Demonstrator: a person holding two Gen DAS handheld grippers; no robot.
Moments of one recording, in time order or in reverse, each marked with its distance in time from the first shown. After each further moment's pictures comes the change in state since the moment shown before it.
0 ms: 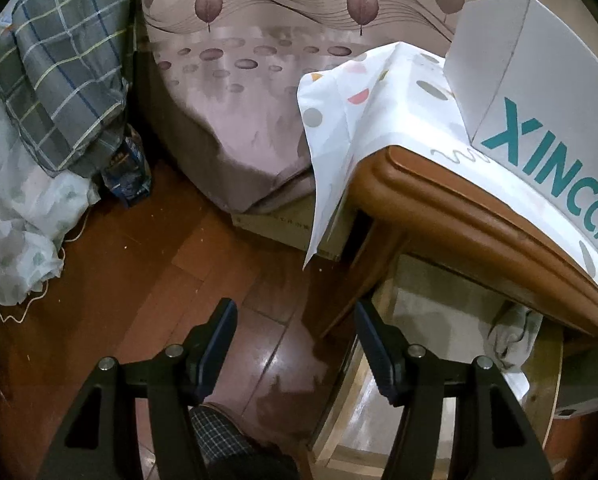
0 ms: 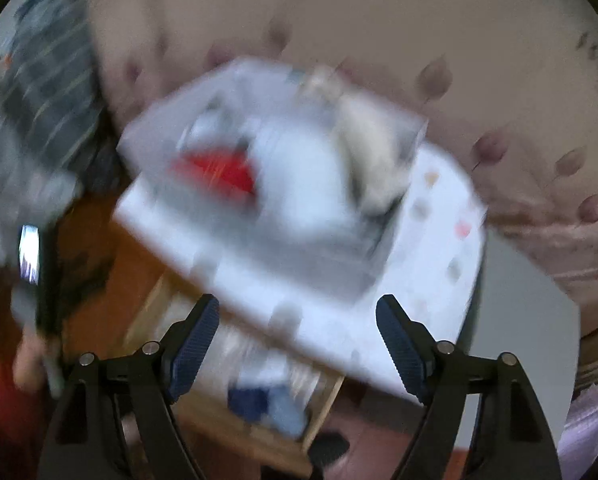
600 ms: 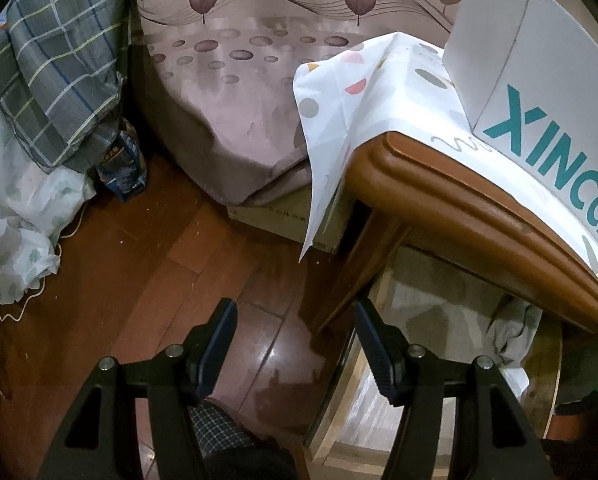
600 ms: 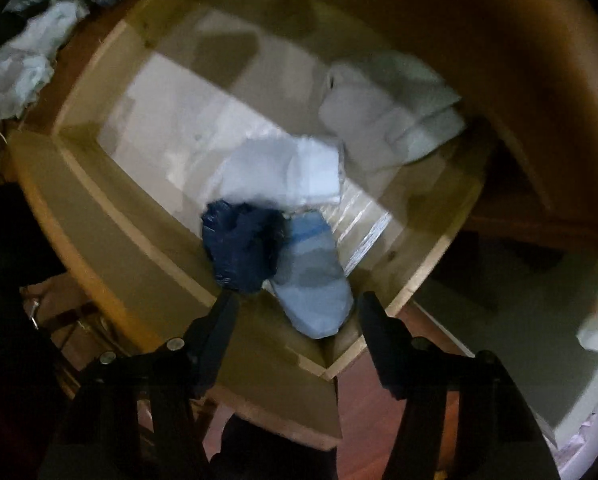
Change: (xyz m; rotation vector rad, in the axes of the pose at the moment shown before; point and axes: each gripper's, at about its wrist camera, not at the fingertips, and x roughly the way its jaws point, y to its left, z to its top) left arm 0.007 -0.004 0.001 0.007 0.033 -0.011; right arm 0.215 0.021 -0.131 -0.159 0.607 0.126
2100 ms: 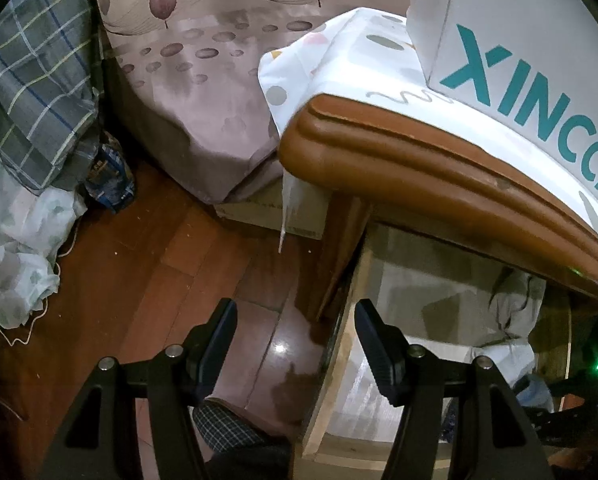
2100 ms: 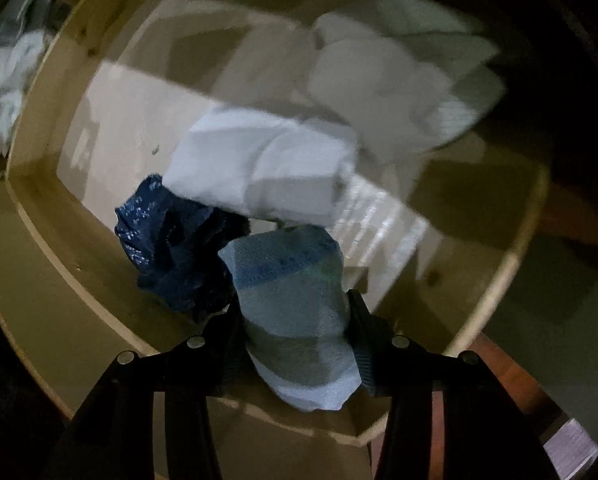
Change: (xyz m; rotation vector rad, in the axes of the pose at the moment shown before) left arm 0.014 -0.029 -0.007 0.105 0.044 0.005; right arm 0.038 0.016 -0.001 0.153 -0.020 0.054
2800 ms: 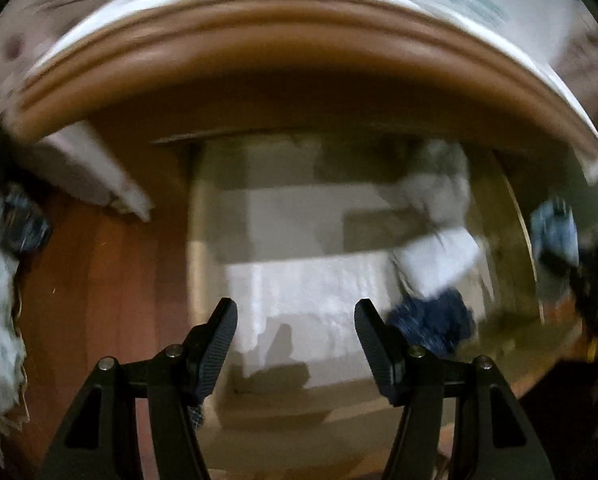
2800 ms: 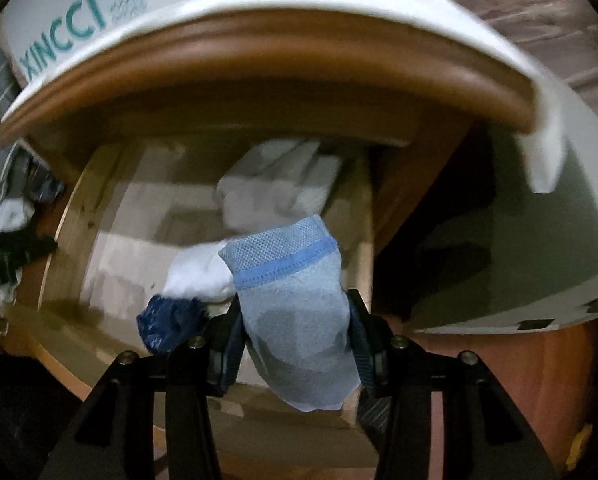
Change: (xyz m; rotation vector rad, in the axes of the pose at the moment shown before) left arm 0.018 -0.102 -0.050 0.393 0.174 -0.224; right arm -0.082 -0.046 -0.068 0.386 -0.568 -0.079
